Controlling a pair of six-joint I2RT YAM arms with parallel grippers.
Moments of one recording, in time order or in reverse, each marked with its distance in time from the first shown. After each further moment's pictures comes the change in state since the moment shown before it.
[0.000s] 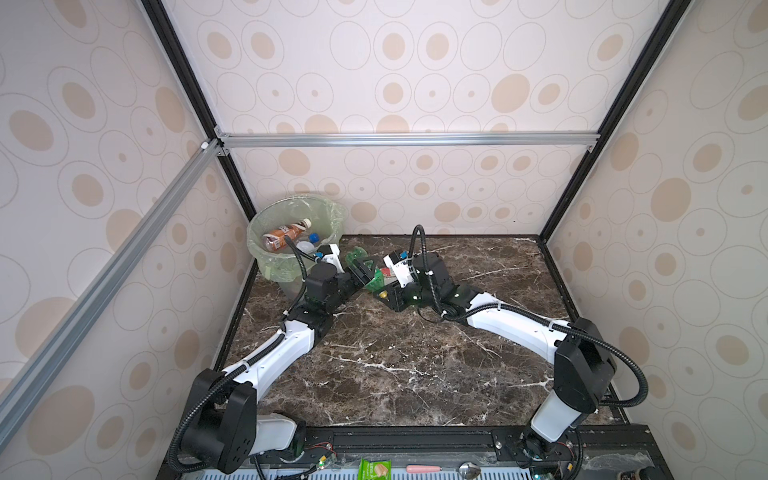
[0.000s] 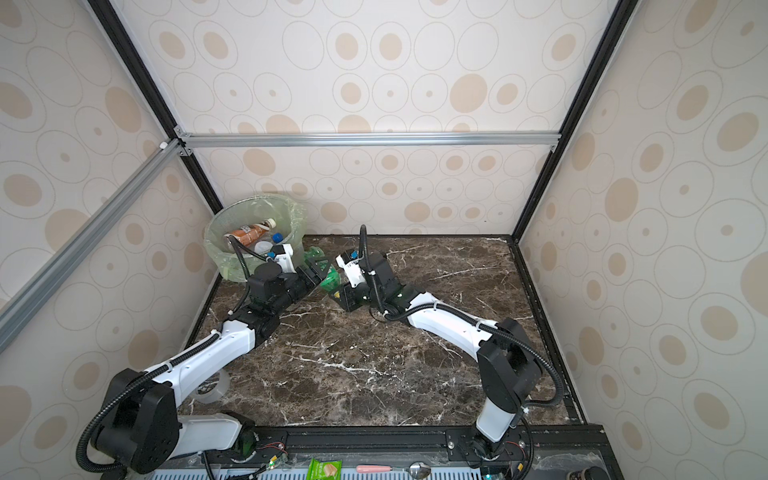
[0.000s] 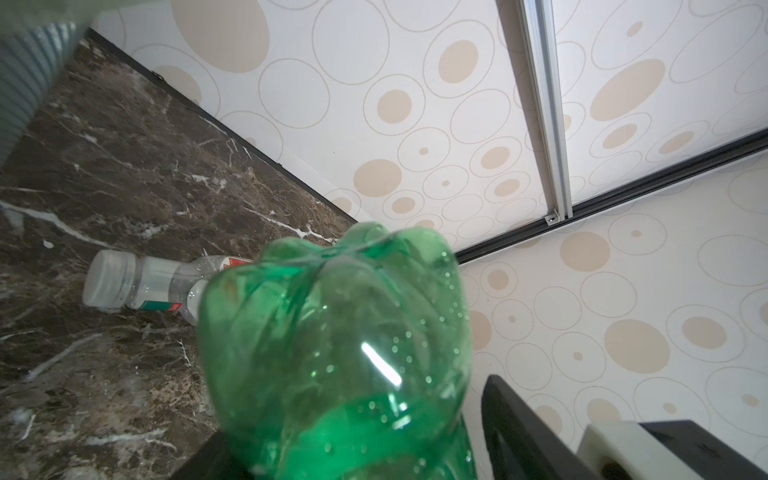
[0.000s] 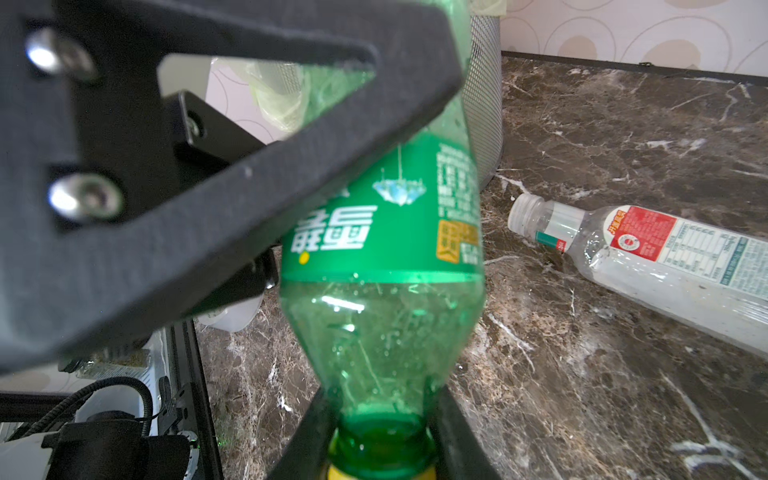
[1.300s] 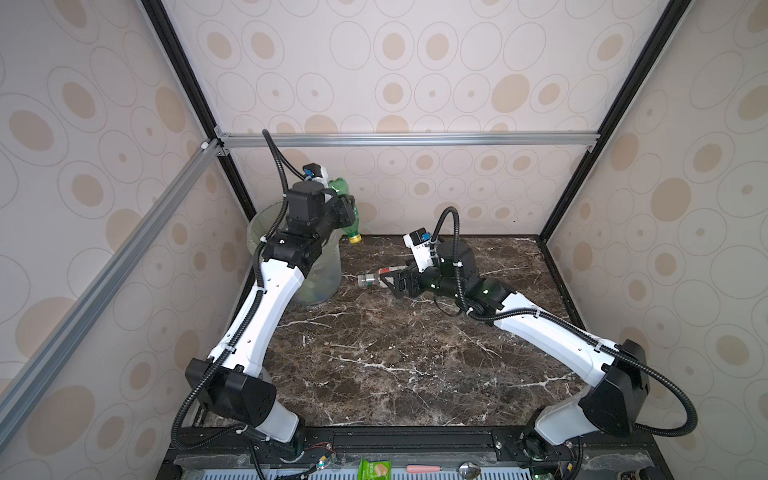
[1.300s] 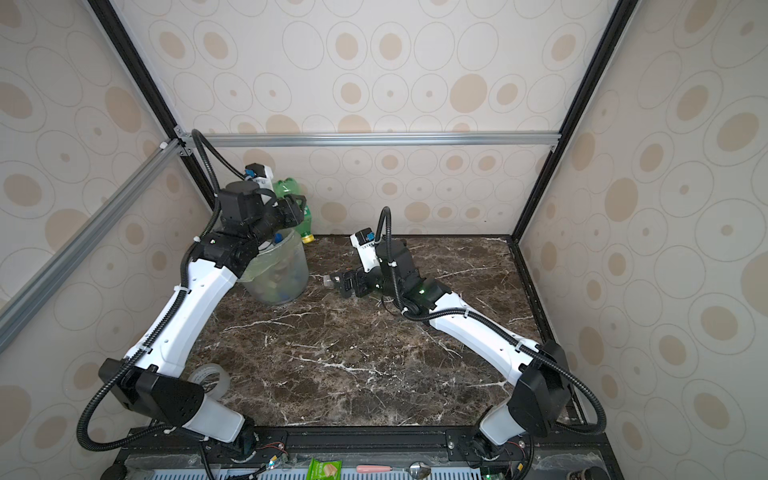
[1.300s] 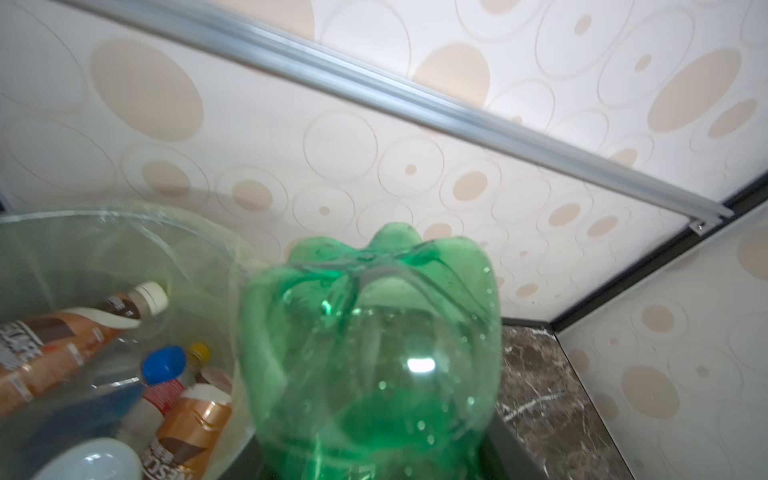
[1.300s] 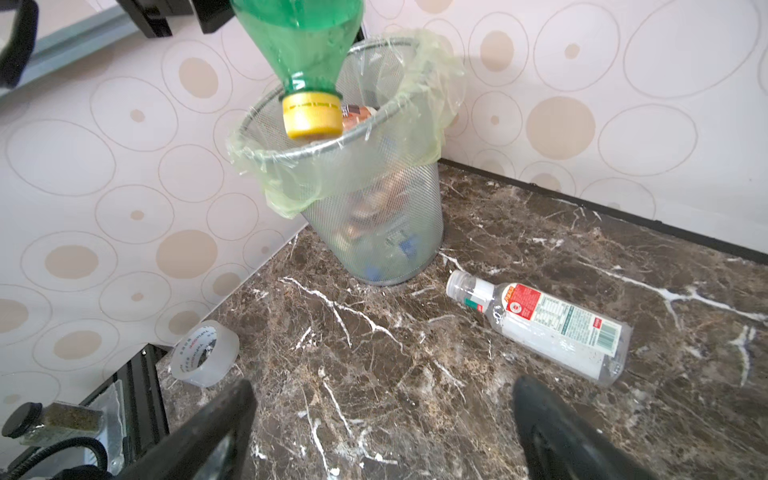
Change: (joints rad) left arm 0.100 0.241 1.010 -0.798 -0.269 0.623; right arm -0.020 -0.183 0.067 -0.085 0.160 -0.075
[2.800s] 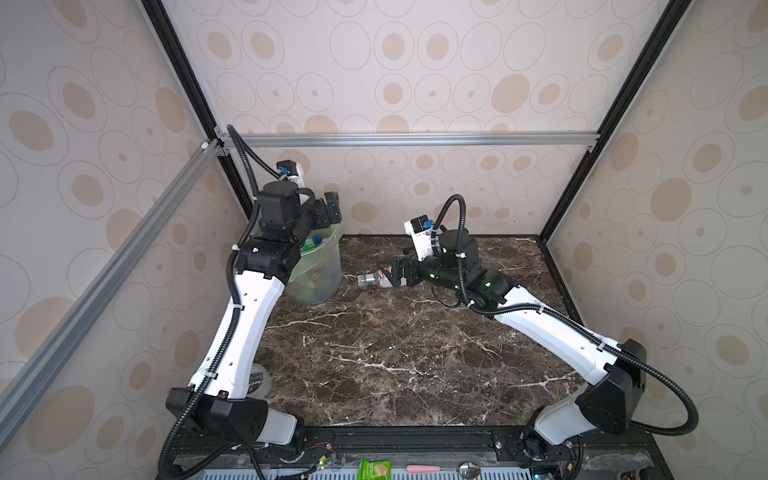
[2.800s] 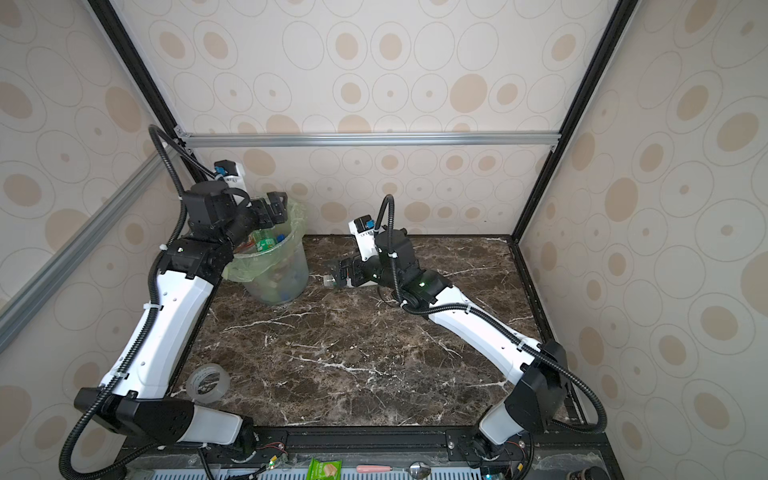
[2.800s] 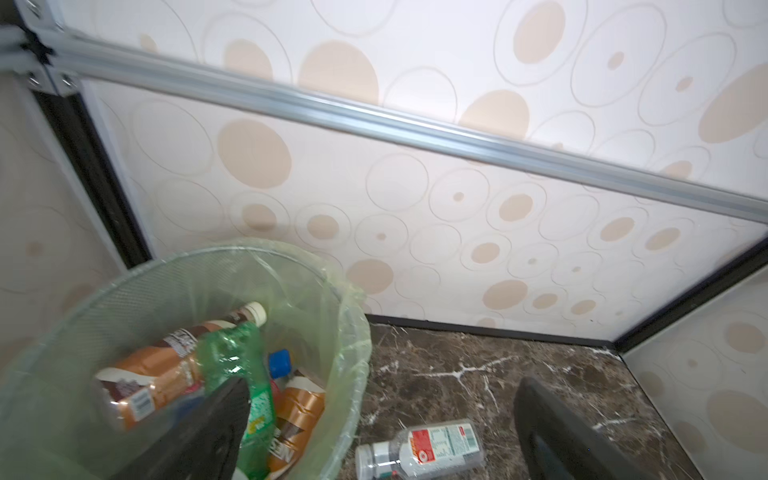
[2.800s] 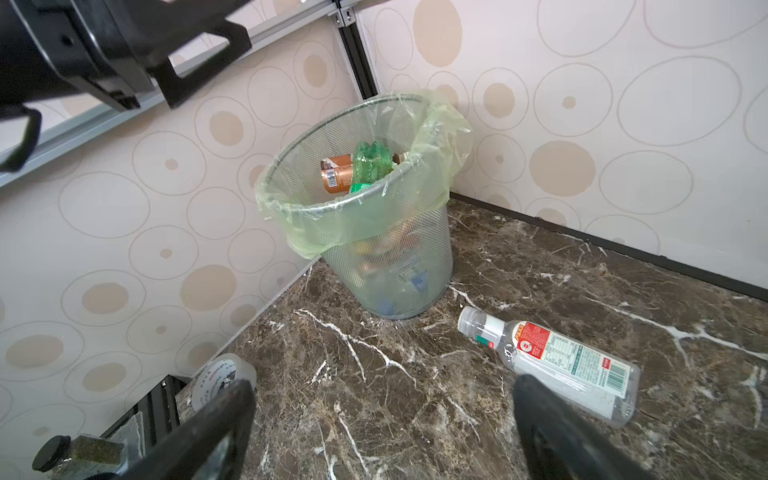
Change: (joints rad) left arm 0.036 -0.124 -0.145 -0.009 0.023 0.064; right arm -0.007 0.032 0.089 -0.018 0.015 0.039
